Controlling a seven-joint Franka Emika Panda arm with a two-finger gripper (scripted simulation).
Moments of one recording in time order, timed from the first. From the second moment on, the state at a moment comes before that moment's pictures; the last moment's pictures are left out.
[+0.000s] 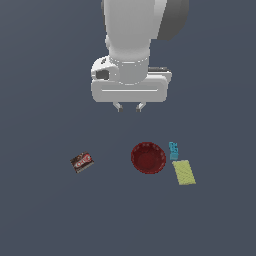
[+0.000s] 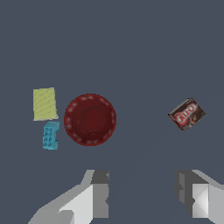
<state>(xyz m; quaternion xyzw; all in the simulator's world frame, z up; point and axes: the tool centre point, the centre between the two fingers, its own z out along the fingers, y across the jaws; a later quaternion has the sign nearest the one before) 0.003 0.005 0.325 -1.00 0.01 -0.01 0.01</state>
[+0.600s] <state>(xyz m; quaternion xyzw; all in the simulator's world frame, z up) 0.008 0.008 0.308 -1.00 0.04 0.00 -0.03</state>
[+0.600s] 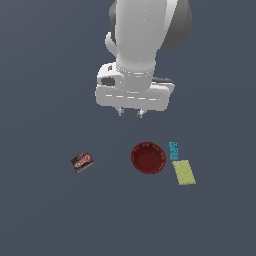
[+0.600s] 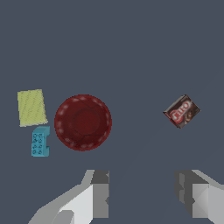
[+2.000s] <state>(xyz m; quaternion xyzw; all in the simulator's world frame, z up) 0.038 0.048 0.212 -0.96 0.14 -0.06 -0.22</state>
